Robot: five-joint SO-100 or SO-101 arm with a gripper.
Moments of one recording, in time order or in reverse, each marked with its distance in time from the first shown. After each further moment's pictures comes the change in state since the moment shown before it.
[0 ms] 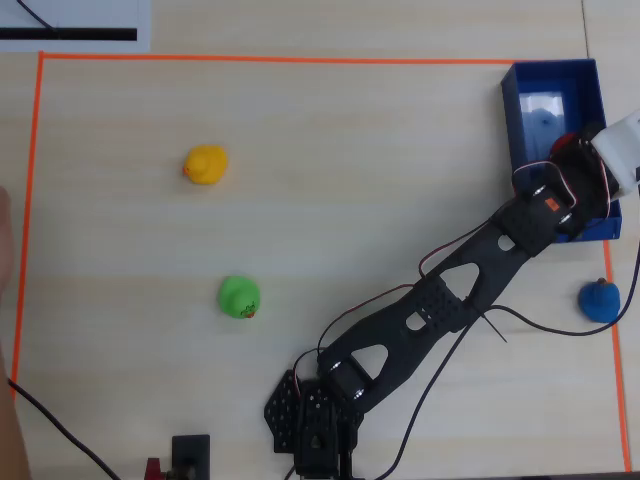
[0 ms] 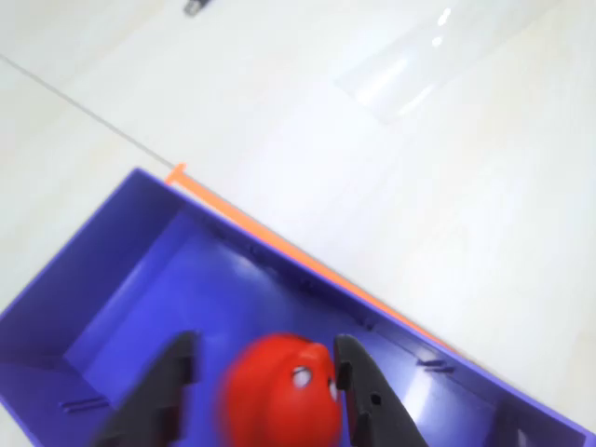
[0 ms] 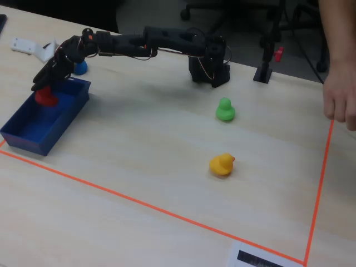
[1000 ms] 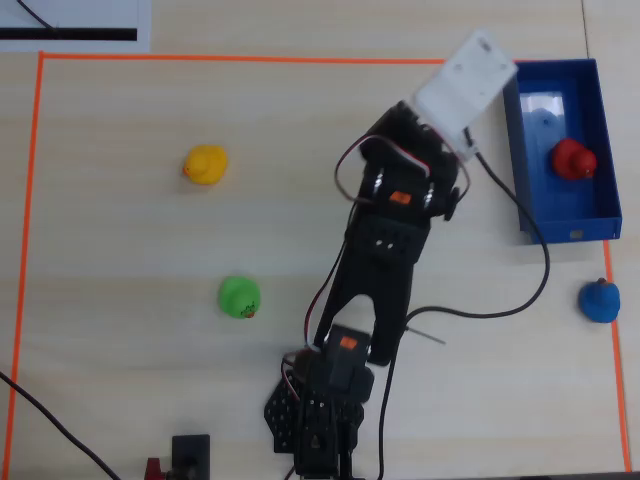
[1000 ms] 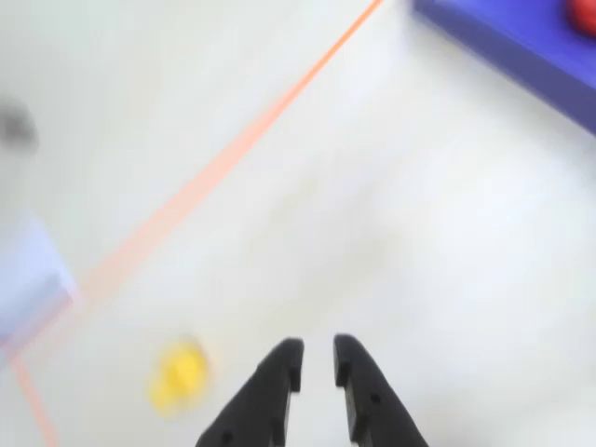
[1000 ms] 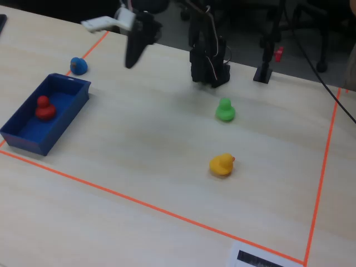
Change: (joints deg) arm -34.5 73.2 50.4 47.4 14.1
